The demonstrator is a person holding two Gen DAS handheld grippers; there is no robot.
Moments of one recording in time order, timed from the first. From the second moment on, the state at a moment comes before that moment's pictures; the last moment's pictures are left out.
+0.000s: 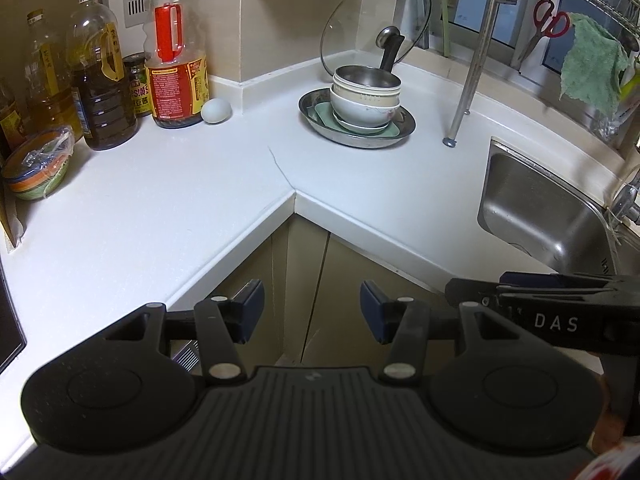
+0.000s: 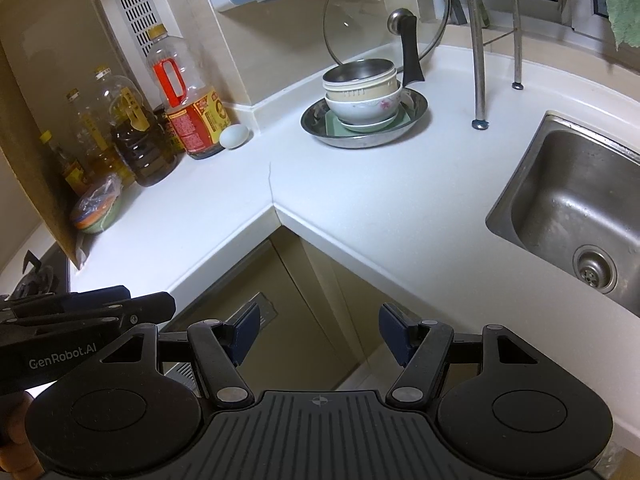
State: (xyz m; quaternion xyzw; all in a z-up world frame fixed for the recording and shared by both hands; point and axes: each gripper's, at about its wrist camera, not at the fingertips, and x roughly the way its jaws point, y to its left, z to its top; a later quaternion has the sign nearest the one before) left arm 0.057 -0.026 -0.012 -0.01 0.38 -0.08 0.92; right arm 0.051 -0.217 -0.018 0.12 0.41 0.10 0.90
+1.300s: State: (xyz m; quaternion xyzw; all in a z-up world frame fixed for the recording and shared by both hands) left arm 0.068 -0.025 -0.014 -0.01 0.38 -0.08 0.92; right arm 0.065 -0.216 -0.021 0.11 0.42 0.10 0.90
